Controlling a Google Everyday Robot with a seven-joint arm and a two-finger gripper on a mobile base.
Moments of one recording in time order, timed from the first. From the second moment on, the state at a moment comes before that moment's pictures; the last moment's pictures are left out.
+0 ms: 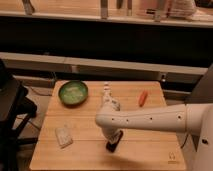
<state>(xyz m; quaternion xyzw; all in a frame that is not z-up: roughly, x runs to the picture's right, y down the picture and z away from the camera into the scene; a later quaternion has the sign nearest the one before) 0.039 0.277 0.776 -0.36 -0.05 -0.22 0.90</state>
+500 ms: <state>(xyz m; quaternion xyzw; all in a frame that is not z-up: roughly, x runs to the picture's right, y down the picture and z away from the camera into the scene) 0.037 0.277 0.776 -0.36 -0.05 -0.22 0.90</state>
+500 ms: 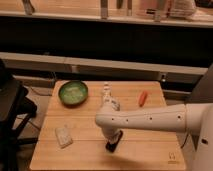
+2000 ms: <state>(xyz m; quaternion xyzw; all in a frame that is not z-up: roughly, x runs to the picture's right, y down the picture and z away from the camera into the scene) 0.031 0.278 0.774 -0.36 -0.06 -0.22 0.91</state>
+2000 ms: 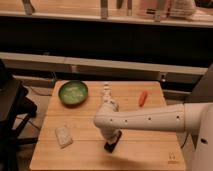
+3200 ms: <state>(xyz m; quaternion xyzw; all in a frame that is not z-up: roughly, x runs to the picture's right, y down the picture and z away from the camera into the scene) 0.026 0.280 0.772 -0.35 -0.06 -0.22 0.91</state>
